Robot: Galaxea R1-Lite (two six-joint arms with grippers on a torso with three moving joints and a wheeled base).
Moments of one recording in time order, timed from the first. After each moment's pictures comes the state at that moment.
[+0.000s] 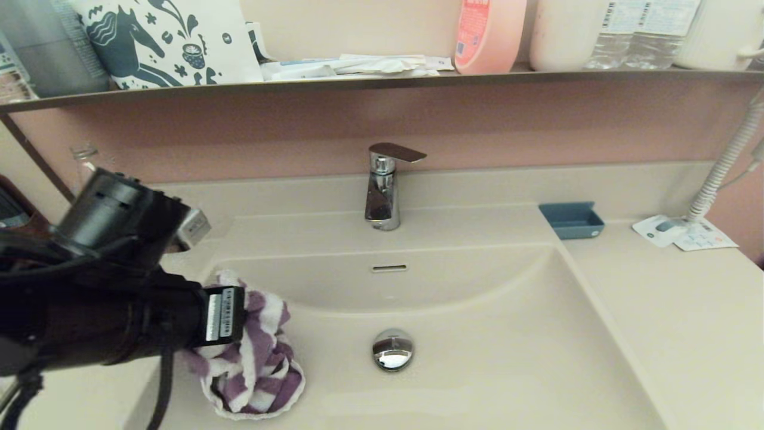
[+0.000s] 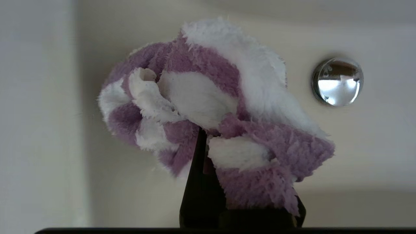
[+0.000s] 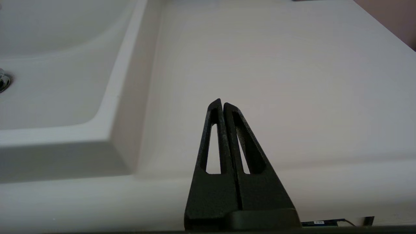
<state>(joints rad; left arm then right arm) -0.54 1.39 -0.97 0.44 0.34 -0.46 0.00 0.00 0.00 0.00 0.00 0.01</state>
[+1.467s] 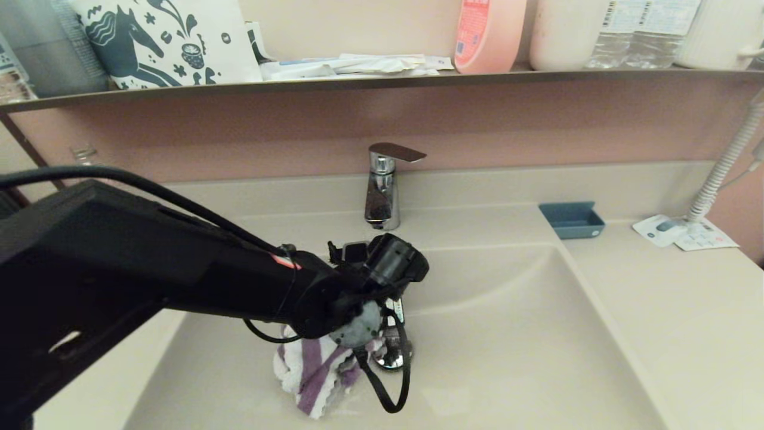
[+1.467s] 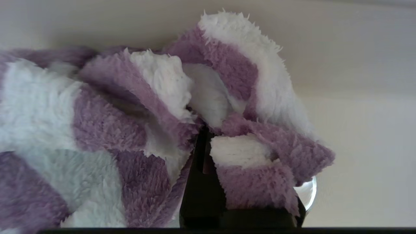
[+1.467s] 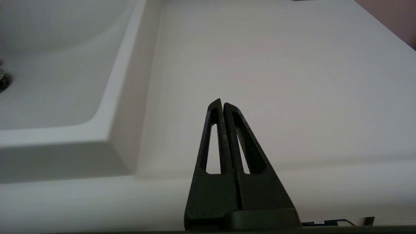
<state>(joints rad) -0.78 2.07 -1.26 0.16 0.56 -0.70 0.00 0.00 0.00 0.00 0.00 0.01</state>
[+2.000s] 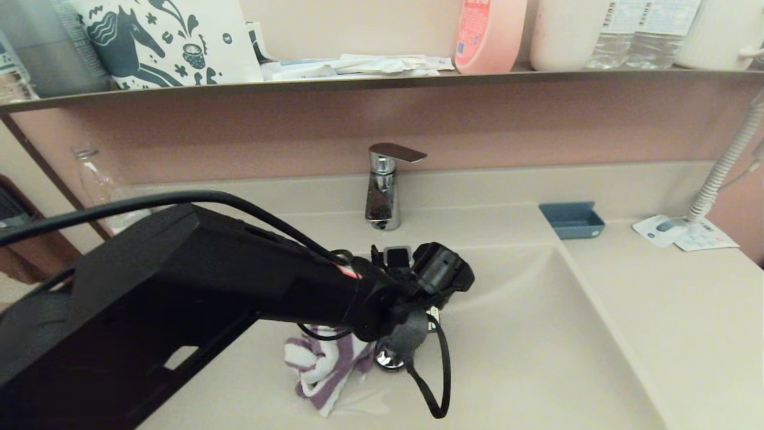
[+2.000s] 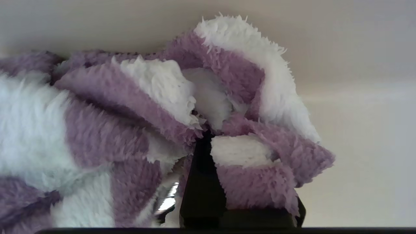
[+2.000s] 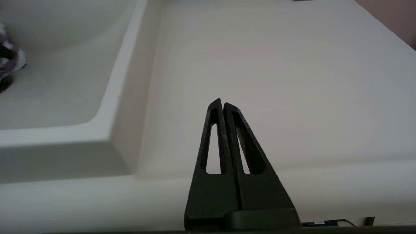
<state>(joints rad) -0.86 2.21 -1.47 0.24 0.58 -0.70 0.00 0.00 0.00 0.00 0.00 0.01</state>
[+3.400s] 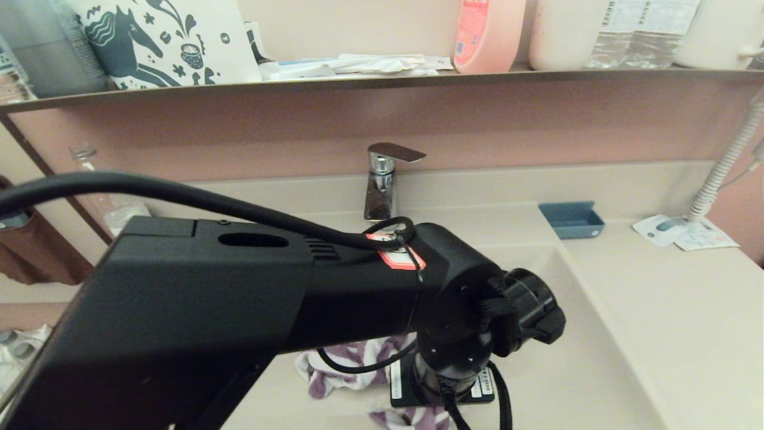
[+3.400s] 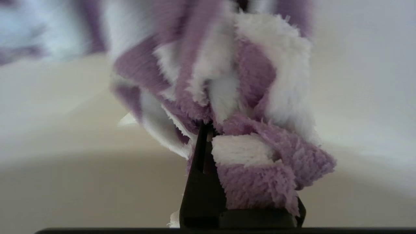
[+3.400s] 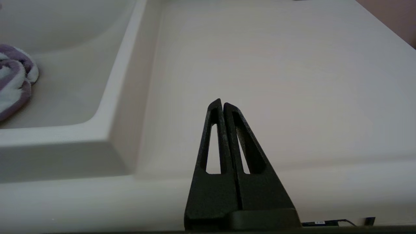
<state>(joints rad) -1.07 2.24 -1.86 1.05 0.32 -1.04 0.00 0.00 0.00 0.00 0.00 0.01</state>
